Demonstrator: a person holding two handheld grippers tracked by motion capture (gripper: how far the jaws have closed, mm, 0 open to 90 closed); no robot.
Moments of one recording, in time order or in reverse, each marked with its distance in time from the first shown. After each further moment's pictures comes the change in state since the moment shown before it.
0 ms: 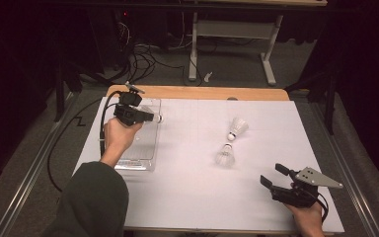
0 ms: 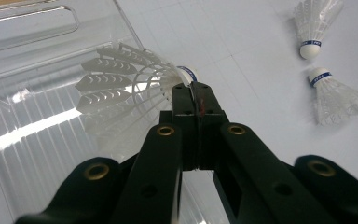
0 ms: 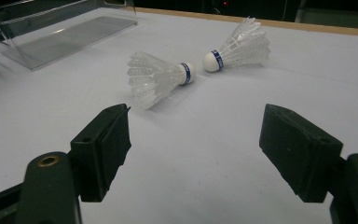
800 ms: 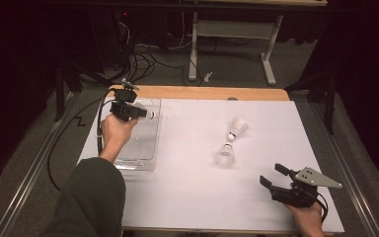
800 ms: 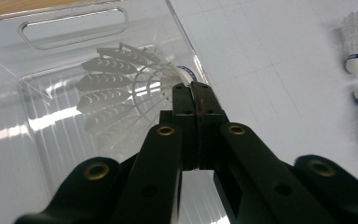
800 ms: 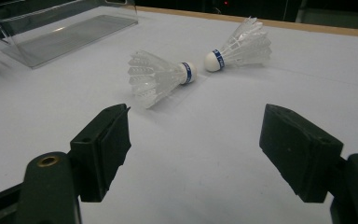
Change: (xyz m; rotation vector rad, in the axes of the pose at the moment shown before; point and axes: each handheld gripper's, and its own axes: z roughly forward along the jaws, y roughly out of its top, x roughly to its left) left arm 0.022 0.006 0.008 0.002 0.094 -0.059; right arm 0.001 0.000 0.001 0.005 0.002 -0.008
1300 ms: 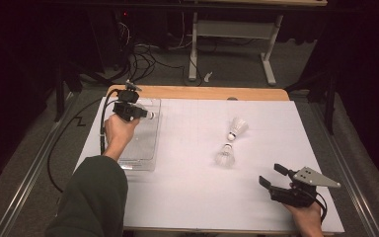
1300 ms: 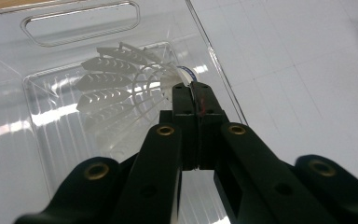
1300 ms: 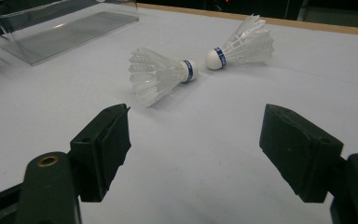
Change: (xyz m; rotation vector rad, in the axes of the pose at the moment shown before) left arm 0.004 0.004 0.017 0.021 0.036 -0.010; right arm 0.001 0.000 0.002 0.008 0.001 -0.007
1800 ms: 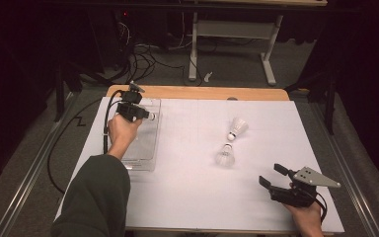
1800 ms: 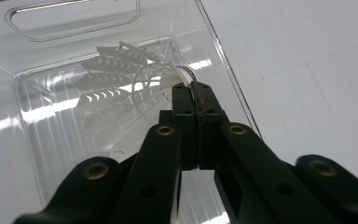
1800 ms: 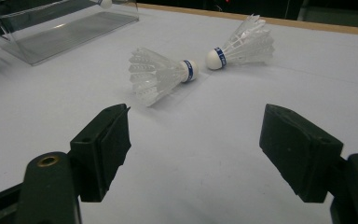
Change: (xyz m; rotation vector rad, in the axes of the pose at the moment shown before) left arm 0.000 0.003 0.016 0.027 0.016 -0.009; right arm 0.000 0.000 0.000 0.001 0.002 -0.001
